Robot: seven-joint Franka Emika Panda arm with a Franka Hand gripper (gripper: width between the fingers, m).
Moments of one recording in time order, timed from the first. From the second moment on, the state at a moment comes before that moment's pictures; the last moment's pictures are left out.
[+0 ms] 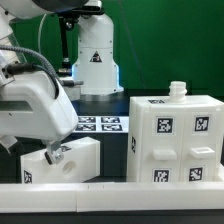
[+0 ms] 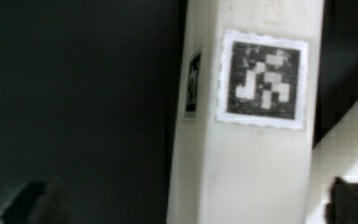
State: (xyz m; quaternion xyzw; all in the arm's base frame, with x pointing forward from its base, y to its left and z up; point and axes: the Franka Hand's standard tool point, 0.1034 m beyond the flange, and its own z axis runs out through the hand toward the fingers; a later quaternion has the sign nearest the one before) arm 0.615 -0.125 0.045 -0.92 0.36 0.11 0.14
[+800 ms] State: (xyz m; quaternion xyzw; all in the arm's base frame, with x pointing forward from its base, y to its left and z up) arm 0.582 -0.131 0.048 -0.90 0.38 0.15 0.16
